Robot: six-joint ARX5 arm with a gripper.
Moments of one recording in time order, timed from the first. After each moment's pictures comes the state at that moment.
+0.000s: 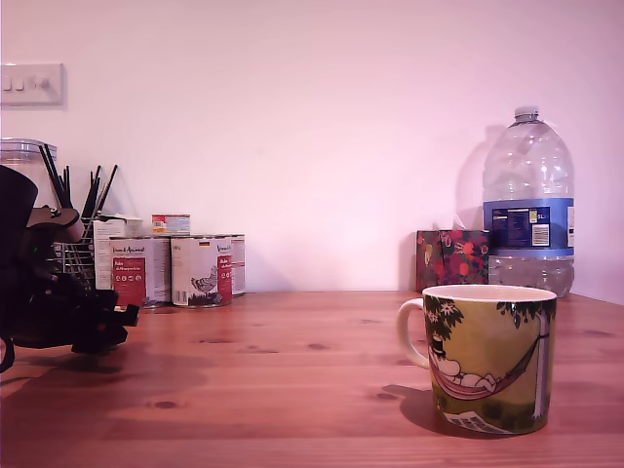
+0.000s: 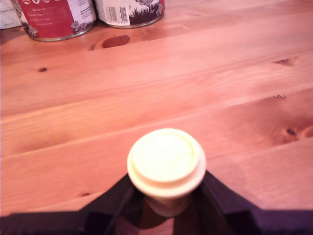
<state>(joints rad) -0.17 2.03 0.63 1.02 0.07 0.02</state>
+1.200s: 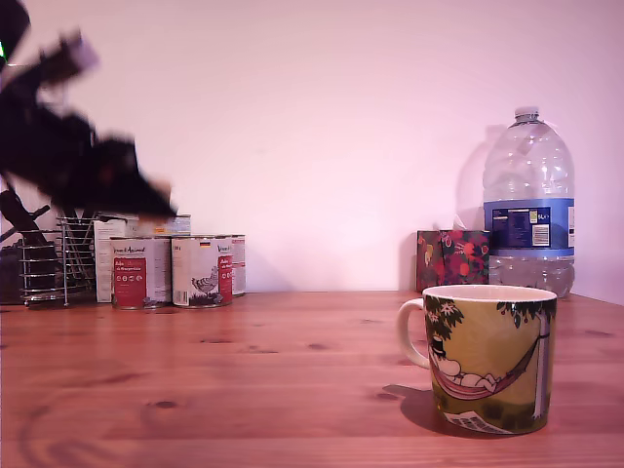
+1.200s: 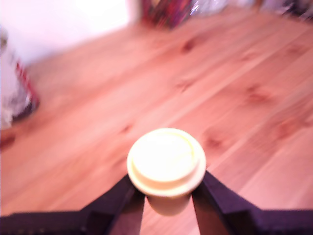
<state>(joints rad) -0.27 1.34 0.63 0.29 0.41 0.19</state>
